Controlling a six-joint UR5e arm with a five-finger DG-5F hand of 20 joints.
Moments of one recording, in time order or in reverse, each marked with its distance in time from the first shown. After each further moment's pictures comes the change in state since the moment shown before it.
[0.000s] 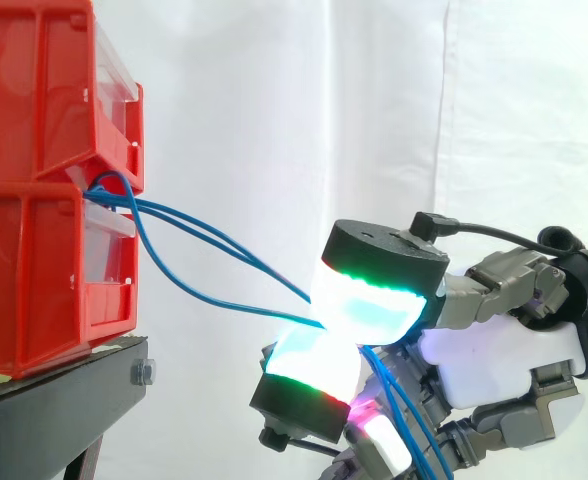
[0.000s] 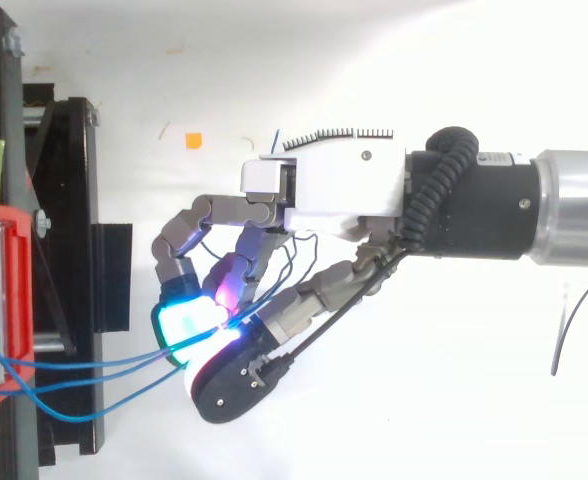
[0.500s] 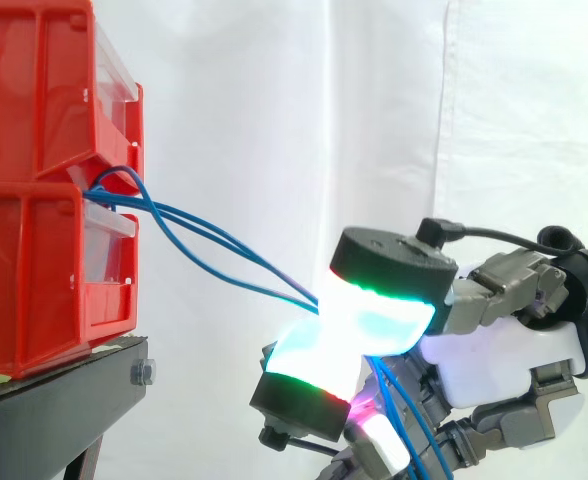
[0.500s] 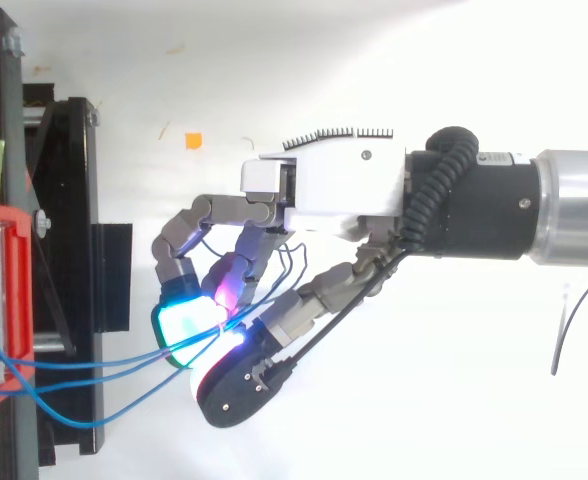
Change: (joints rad) arm 0.000 0.000 0.000 0.000 0.000 0.004
